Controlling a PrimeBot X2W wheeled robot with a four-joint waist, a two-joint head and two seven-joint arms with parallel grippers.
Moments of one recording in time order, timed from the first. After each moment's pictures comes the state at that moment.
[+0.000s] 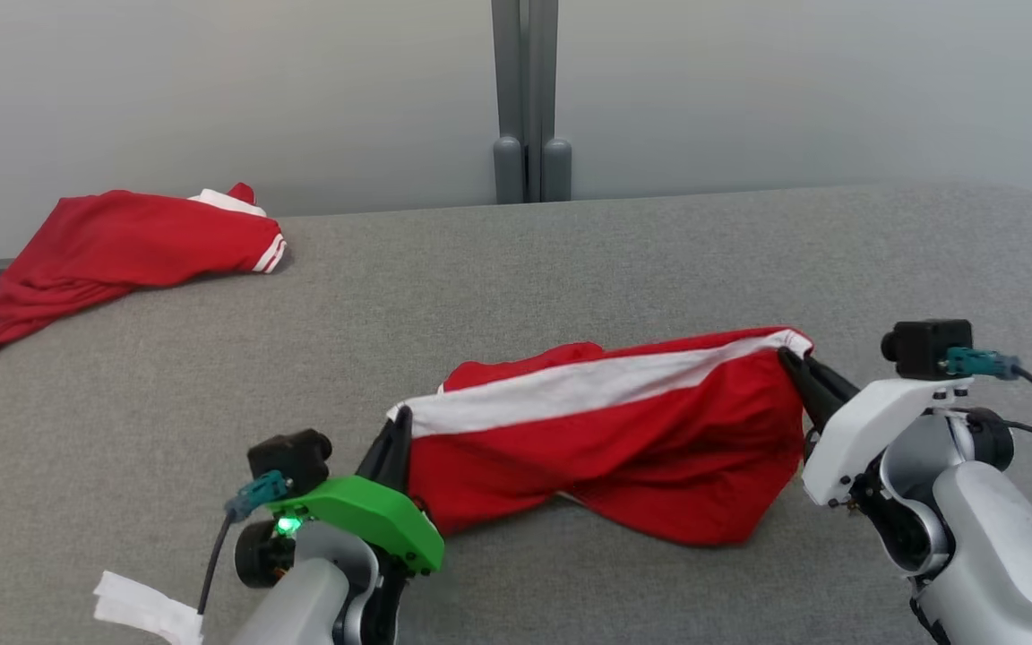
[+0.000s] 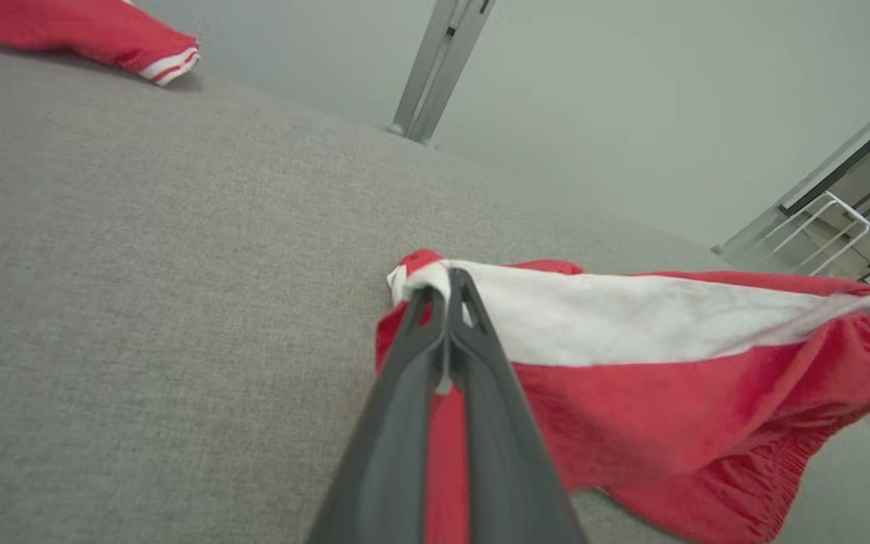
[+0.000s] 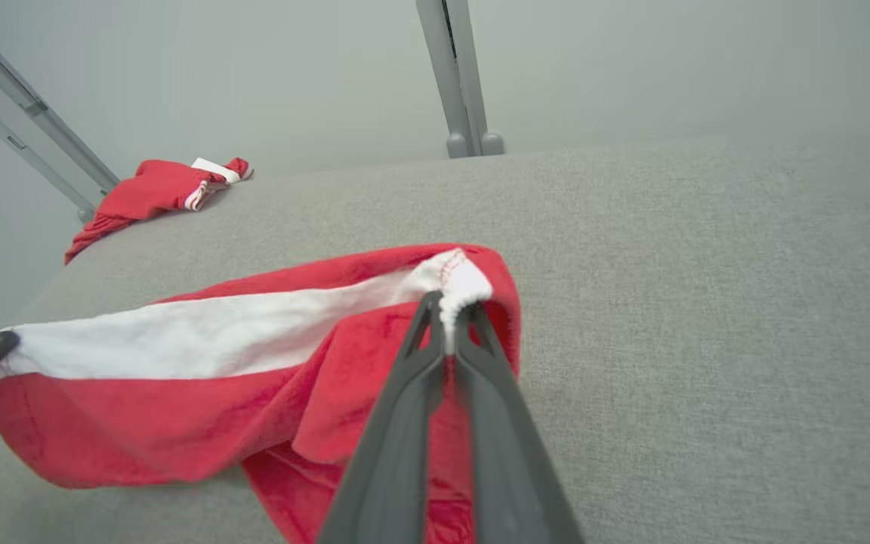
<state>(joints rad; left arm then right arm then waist) -0.36 0.07 -0.56 0.65 -0.84 0.02 -0.23 -0.32 -0.26 0.24 0.39 0.55 0.13 0.17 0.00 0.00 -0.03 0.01</state>
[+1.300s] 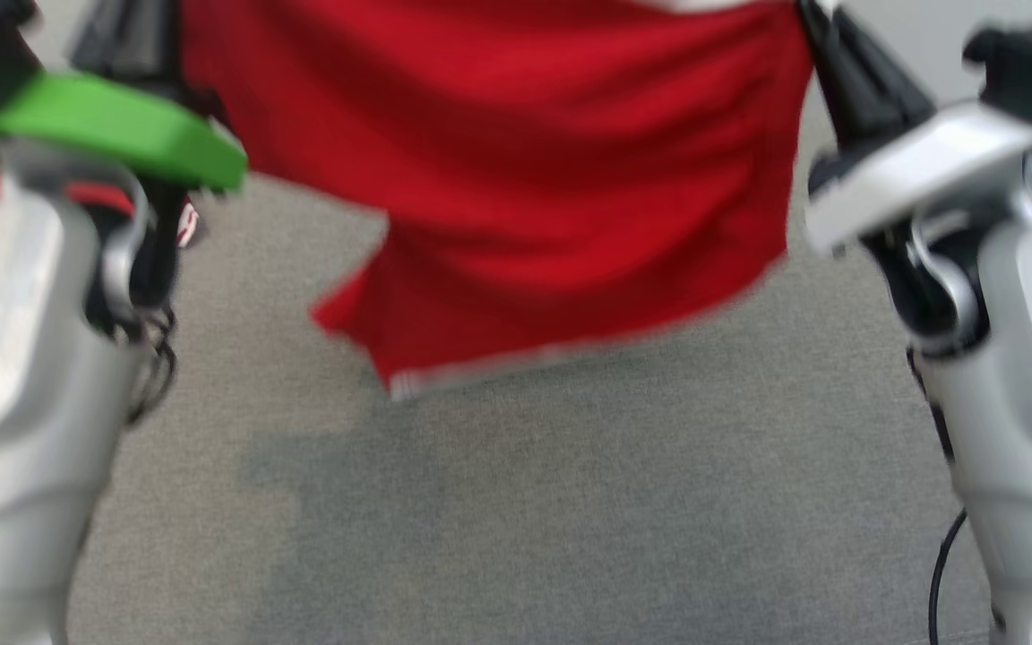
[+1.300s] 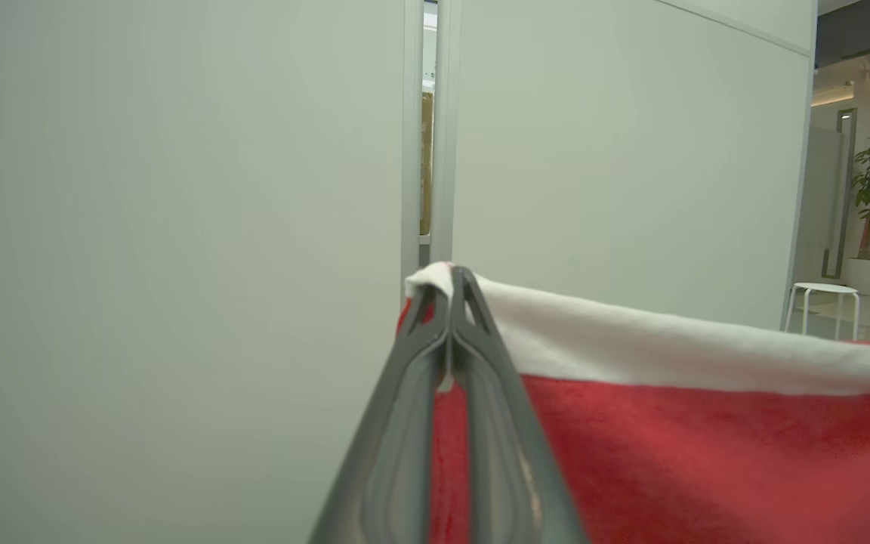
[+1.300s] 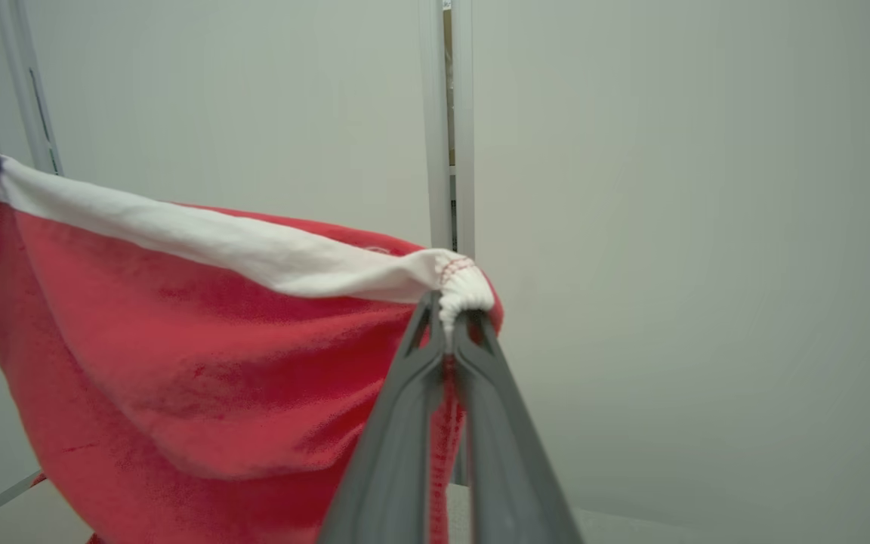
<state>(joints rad) -0.84 0.35 -0.40 0.22 -0.65 0.06 -0.09 -0.65 -0.20 0.16 0.05 0.40 0.13 0.17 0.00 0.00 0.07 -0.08</state>
